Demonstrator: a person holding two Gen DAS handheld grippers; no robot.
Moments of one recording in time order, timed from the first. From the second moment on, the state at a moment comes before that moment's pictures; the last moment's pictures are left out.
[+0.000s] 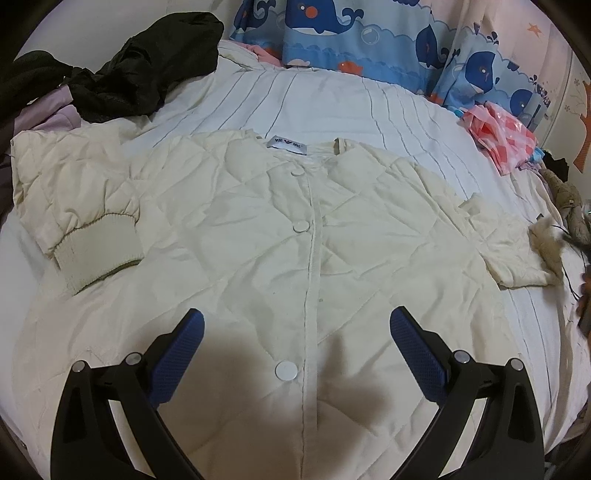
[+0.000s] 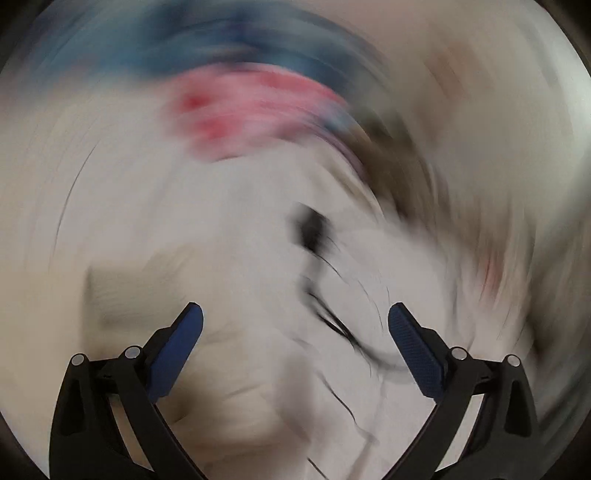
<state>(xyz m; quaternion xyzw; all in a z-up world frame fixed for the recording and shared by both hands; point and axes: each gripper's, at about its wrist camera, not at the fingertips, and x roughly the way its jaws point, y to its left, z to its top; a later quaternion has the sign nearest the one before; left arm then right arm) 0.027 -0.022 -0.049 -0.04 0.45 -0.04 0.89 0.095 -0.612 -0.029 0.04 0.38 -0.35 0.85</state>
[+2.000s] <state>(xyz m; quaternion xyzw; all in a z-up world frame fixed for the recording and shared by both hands) 0.025 -0.022 -0.046 -0.07 0.46 -0.05 0.89 0.052 -0.705 -0.071 0.48 0.23 -0.08 0.84</state>
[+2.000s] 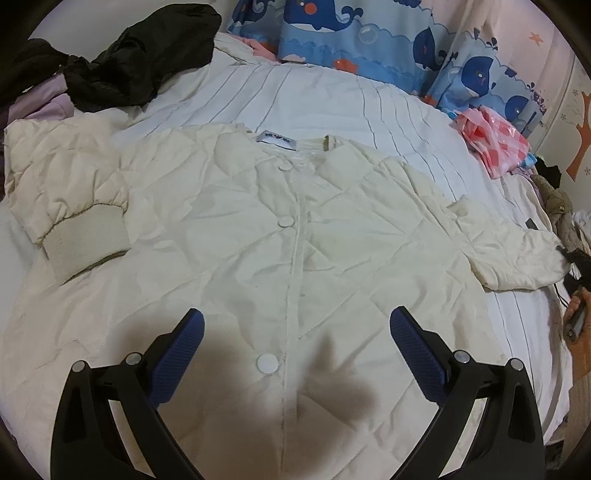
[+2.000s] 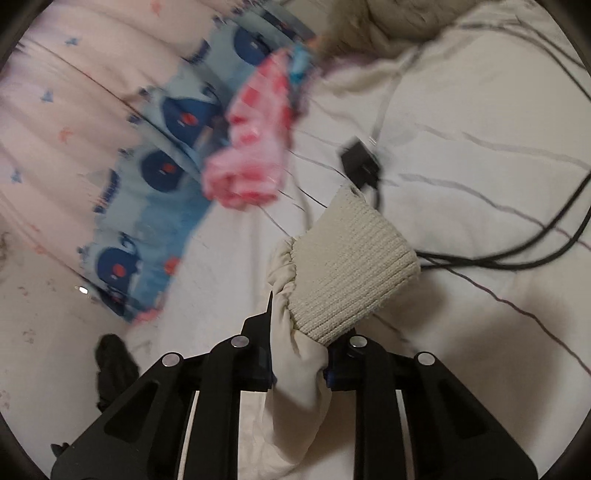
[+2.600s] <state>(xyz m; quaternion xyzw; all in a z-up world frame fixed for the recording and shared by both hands) 0.003 0.074 -0.018 -0.13 0.43 -0.01 0.90 0.105 -0.523 0.089 0.42 0.17 0.05 0.89</state>
